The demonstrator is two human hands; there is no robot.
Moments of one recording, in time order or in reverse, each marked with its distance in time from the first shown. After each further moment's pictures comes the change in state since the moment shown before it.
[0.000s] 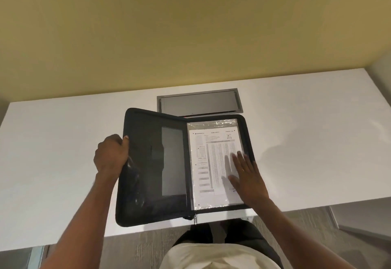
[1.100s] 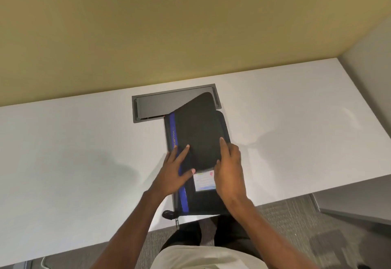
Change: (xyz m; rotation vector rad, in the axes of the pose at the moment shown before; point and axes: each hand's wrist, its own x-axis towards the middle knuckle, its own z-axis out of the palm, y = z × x) left_hand -0.130 0.092 0.138 -0.134 -0.698 0.556; right_hand -0.019 -0.054 -0.090 0.499 0.332 0.264
